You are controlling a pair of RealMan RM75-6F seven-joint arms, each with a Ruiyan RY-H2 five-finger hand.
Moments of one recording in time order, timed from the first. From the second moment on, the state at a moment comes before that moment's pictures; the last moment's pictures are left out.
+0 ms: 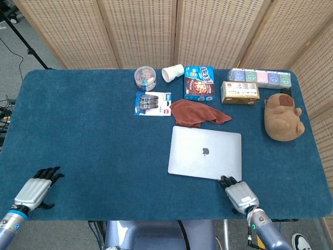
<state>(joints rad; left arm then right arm) -0.27 -1.10 0.12 -1.66 1.37 1.02 0.15 0.65 -1.20 -0.22 -2.08 -0.83 1.11 -0.82</state>
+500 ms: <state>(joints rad) -0.25 -1.11 0.11 -1.65 1.40 1.08 0.12 0.67 -1.11 -0.17 -2.20 -0.87 1.20 -0.89</state>
